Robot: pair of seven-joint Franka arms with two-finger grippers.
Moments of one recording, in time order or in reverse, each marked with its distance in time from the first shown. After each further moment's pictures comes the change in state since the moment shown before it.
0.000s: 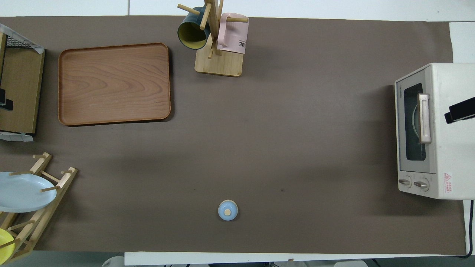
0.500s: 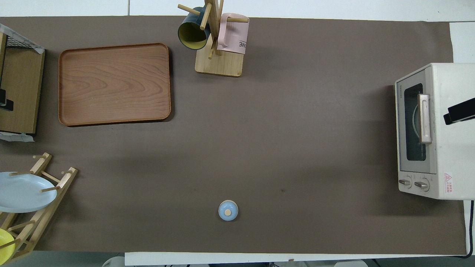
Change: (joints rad) left arm 0.000 0.000 0.000 0.000 0.000 0.000 0.000; right arm 0.002 -0.008 0.002 -0.021 0.000 0.008 -0.001
